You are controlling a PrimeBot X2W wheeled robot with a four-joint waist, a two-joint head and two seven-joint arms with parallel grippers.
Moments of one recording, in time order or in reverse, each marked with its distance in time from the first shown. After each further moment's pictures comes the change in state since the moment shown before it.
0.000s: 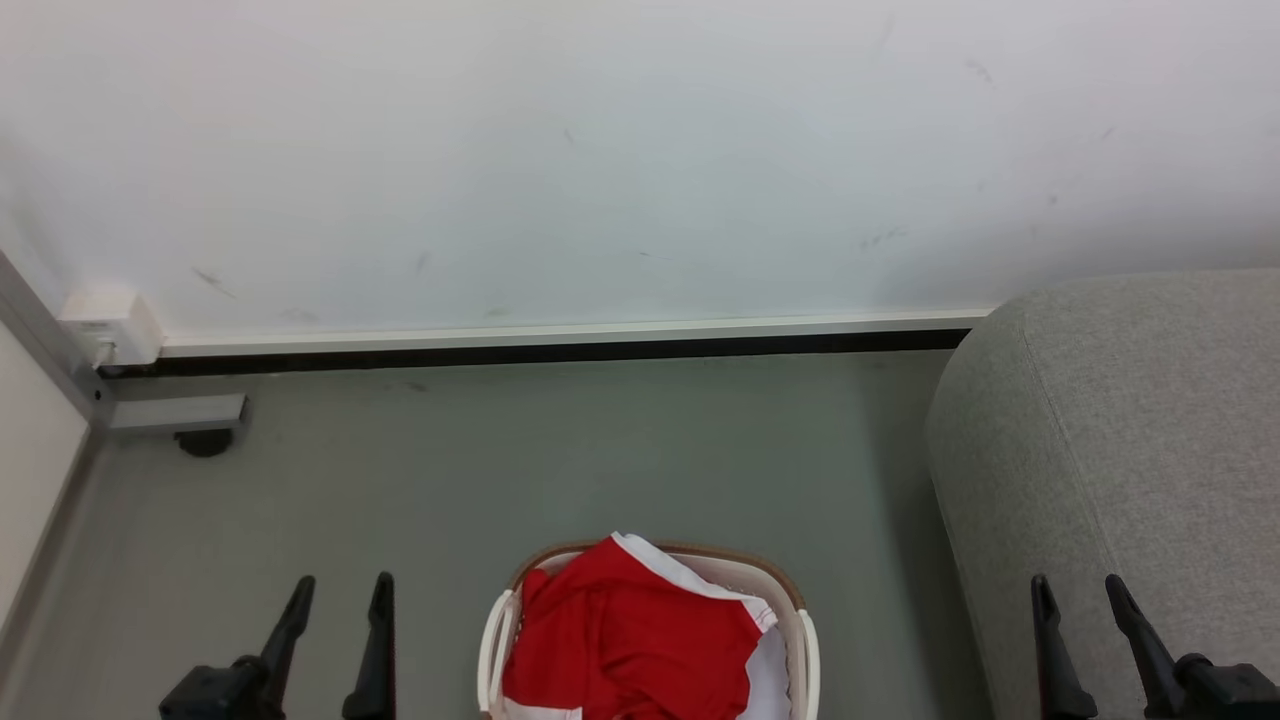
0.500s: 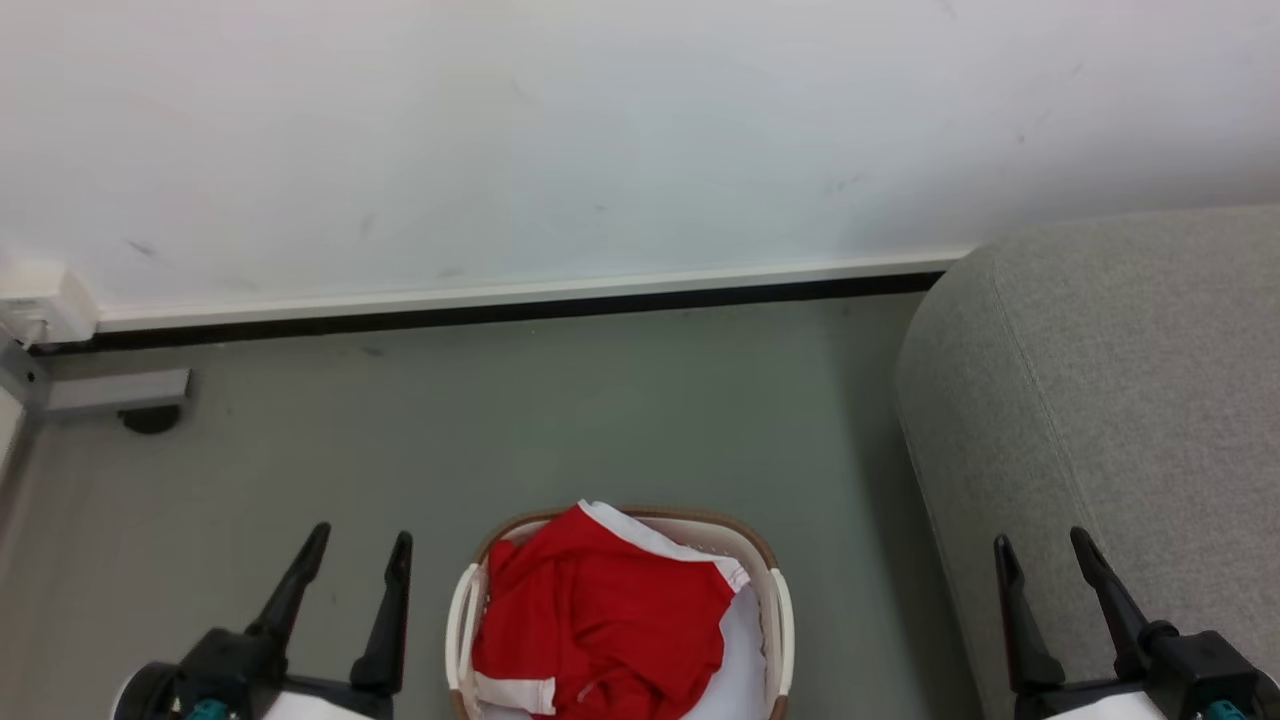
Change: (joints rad) left arm -0.042 0.021 0.003 -0.022 0.116 -0.034 -0.028; right arm -0.035 -0.002 0.057 -0.038 -0.065 0.000 -0.031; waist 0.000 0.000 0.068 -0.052
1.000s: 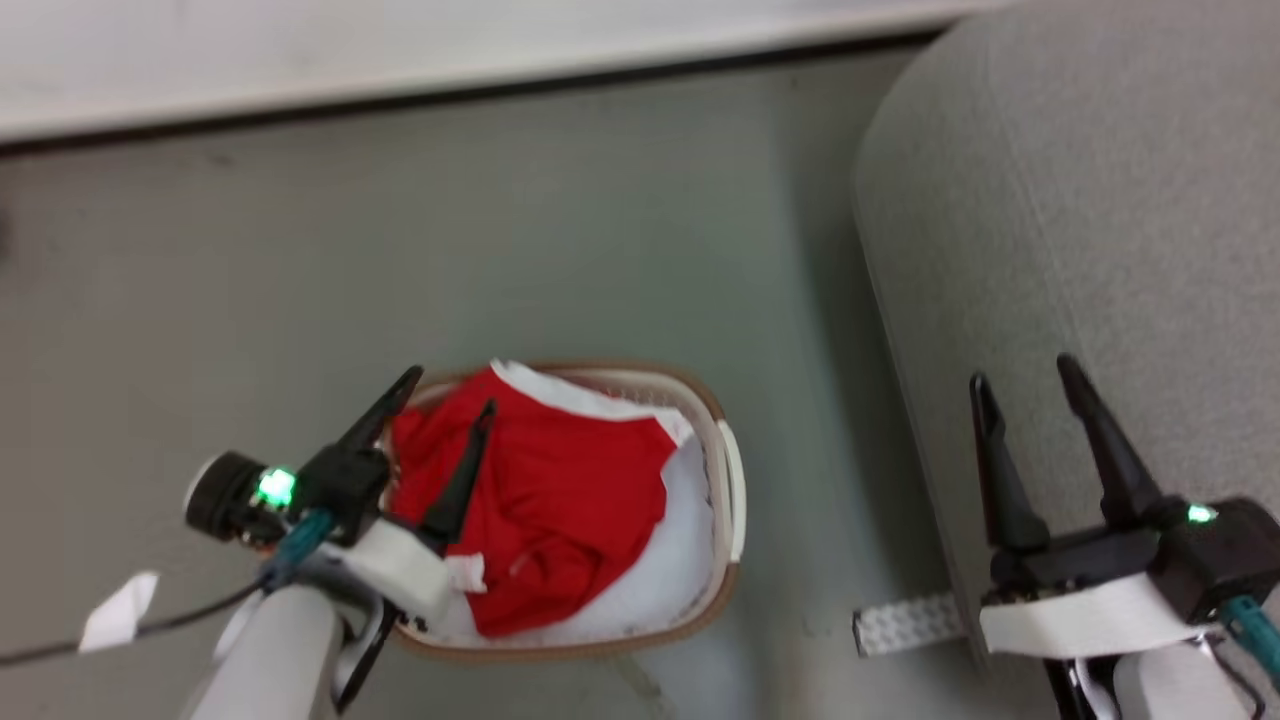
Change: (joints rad) left arm -0.400 0.068 -0.187 0.278 0.122 -0.064 -0.030; right arm -0.179 -0.003 0.072 -0.148 -0.014 0.000 -0.026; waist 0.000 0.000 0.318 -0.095
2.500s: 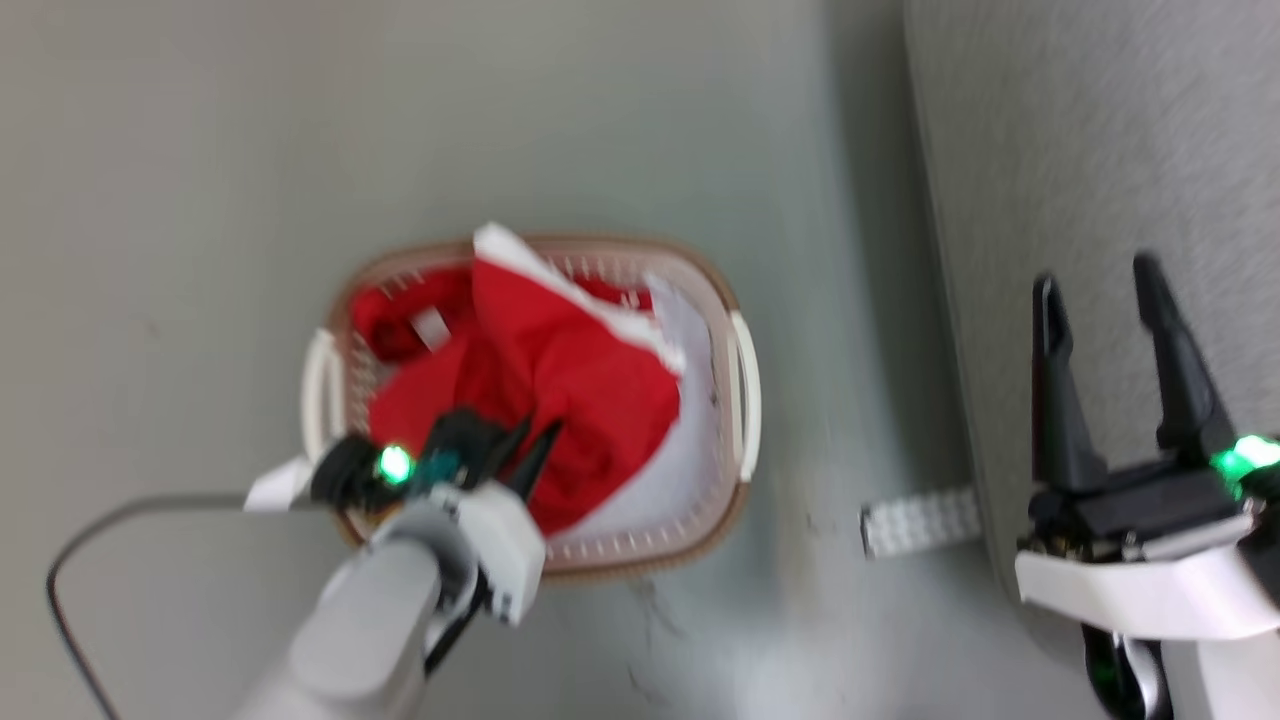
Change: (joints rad) left arm -0.335 -0.057 -0.407 0.490 -0.227 -0.004 0.000; right arm -0.070 0.000 -0.016 -0.197 0.062 0.000 -0.002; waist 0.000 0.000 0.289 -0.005
